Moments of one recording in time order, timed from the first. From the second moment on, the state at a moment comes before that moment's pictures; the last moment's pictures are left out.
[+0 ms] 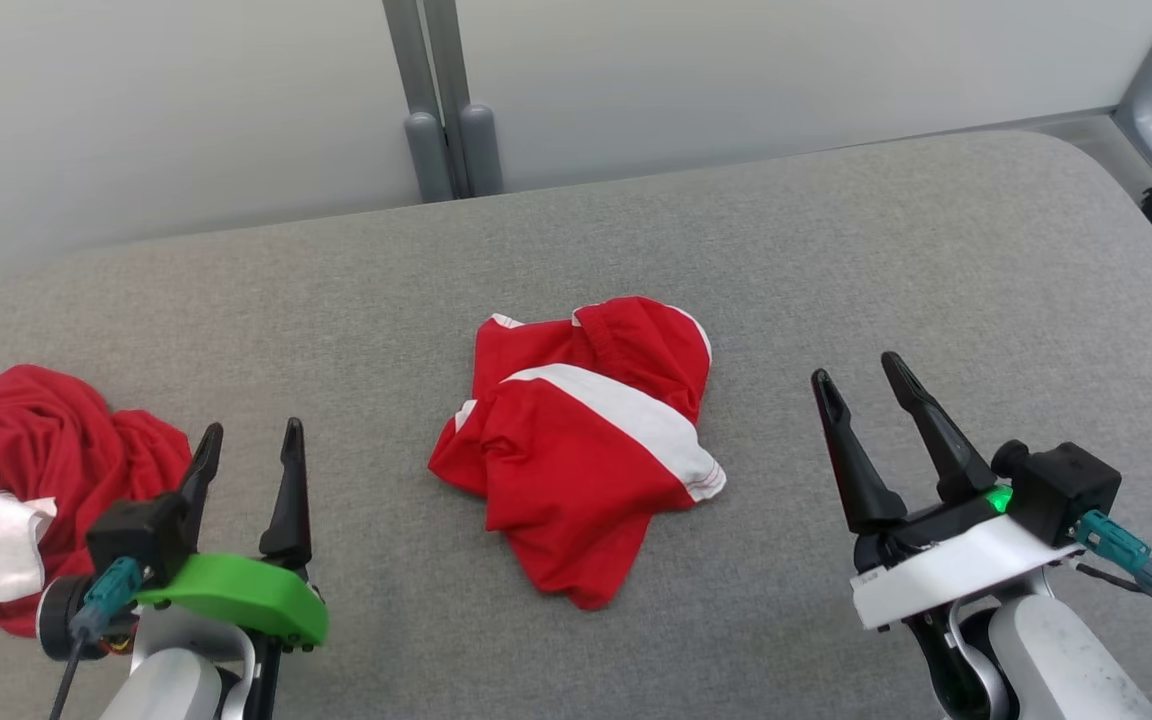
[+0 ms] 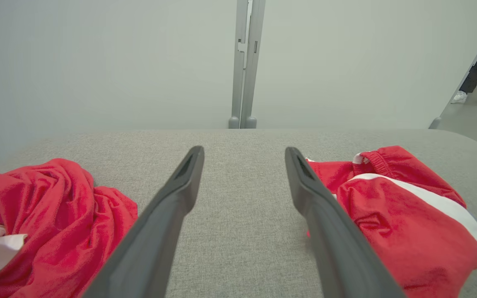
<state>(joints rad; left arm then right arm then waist) -0.23 0.37 -0.44 0.29 -0.64 0.16 -0.26 -0.15 -0.19 0.27 0.08 0.43 0.13 -0.26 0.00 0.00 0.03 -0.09</state>
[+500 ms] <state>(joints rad) -0.03 0.25 -0.25 0.18 -0.48 0.14 -0.26 -0.09 -0.19 0.25 0.11 0.43 0.13 -0.26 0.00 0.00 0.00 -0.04</state>
